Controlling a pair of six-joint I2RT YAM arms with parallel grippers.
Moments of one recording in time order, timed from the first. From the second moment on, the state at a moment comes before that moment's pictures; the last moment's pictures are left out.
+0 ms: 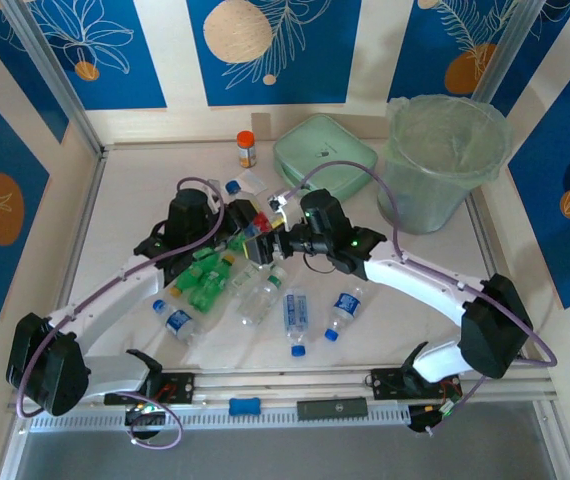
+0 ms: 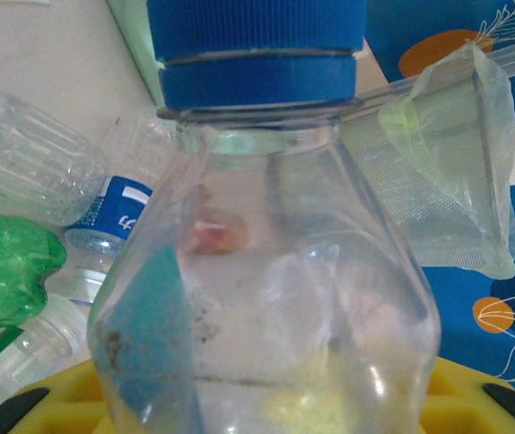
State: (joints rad) left arm -0.53 1.24 0.88 -0.06 0.26 -1.07; right arm 0.78 1.42 1.05 -0.11 -0.33 0.31
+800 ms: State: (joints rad) left arm -0.55 1.20 0.90 -0.14 0.20 -1.02; right arm 0.77 1.49 1.09 -0.16 -0.26 0.28
